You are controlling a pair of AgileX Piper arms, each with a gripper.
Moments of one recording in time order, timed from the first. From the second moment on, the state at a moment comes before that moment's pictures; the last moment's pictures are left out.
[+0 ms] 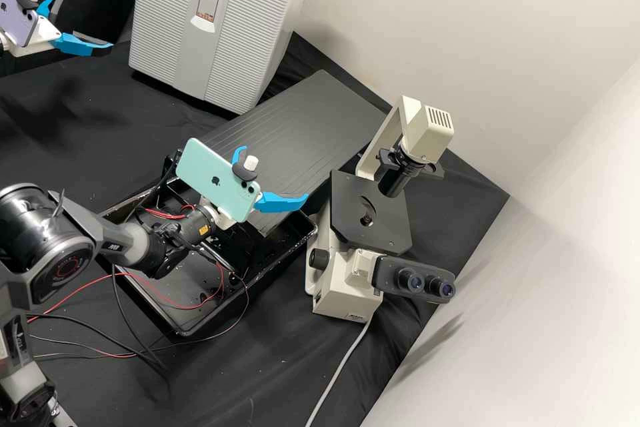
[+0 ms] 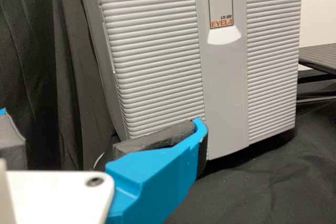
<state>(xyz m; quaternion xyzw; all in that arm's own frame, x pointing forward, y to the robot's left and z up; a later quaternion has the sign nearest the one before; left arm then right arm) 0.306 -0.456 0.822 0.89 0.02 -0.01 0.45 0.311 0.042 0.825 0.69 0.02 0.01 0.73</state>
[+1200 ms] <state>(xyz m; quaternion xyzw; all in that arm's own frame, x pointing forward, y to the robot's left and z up) 0.362 -0.446 0.849 0.84 -0.03 -0.11 0.53 0.311 0.042 0.825 0.69 0.02 0.01 0.73</state>
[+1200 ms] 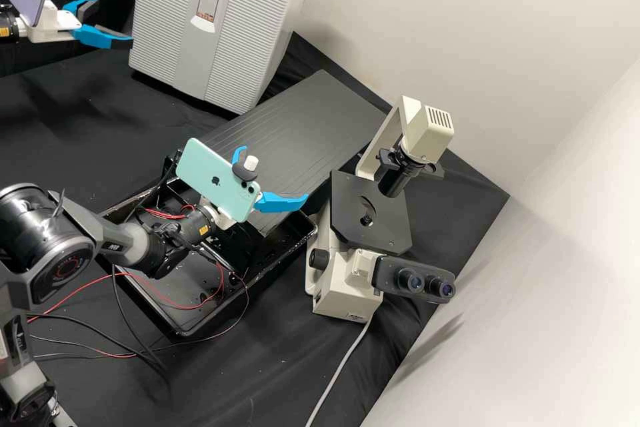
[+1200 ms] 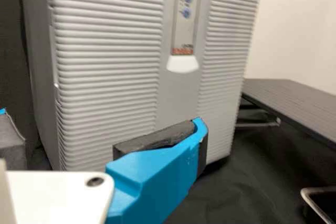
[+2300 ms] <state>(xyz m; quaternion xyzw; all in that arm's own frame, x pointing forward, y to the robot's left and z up) 0.436 -0.474 0.867 0.80 -0.11 -0.16 0.57 0.311 0.042 0.825 0.69 0.02 0.01 0.73</state>
